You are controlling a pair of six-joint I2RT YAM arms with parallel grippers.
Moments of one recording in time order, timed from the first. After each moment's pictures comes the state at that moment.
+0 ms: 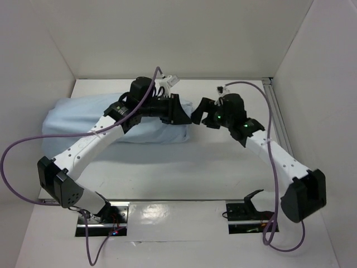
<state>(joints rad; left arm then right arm) -0.61 1.47 1.48 -0.45 0.55 -0.53 0.47 1.32 1.03 -0.16 -0.27 0.68</state>
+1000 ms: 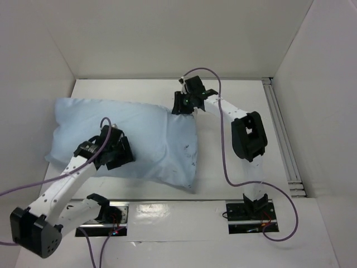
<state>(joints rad) -0.38 0.93 0.82 -0.94 -0.09 -0.74 0.47 2.11 1.76 -0.45 -0.29 0.36</state>
